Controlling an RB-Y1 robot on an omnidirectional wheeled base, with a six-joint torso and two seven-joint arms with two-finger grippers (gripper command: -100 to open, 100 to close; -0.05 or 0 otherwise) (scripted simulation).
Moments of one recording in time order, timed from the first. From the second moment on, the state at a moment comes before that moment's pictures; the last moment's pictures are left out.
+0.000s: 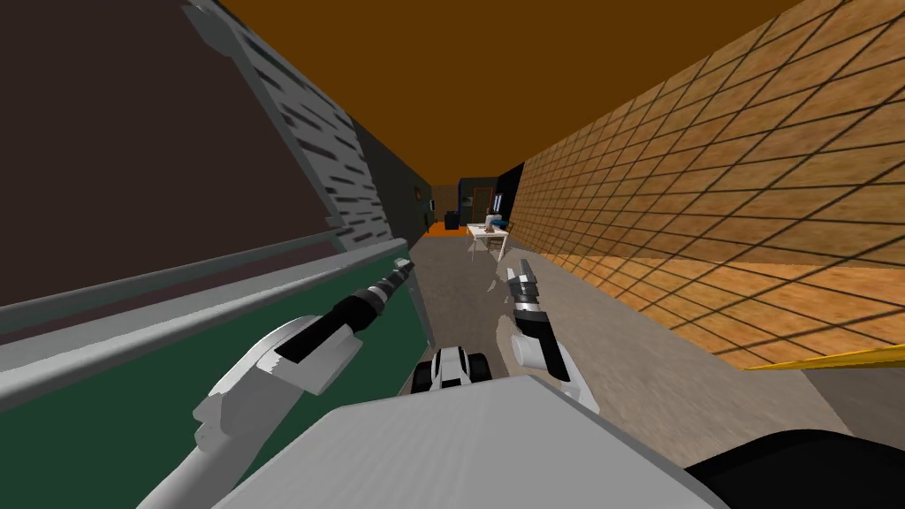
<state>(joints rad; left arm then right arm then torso) 0.04 0.66 -0.20 -2.61 0.09 0.92 -0.21 0.47 0.04 -0.07 -2.21 0.08 -0.38 -0.12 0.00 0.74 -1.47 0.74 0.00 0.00</state>
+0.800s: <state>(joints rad) -0.02 0.71 -0.26 -2.61 0.17 0.89 -0.23 0.47 0.04 -0.07 -2.21 0.08 -0.38 -0.12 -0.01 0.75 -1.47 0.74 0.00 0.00</state>
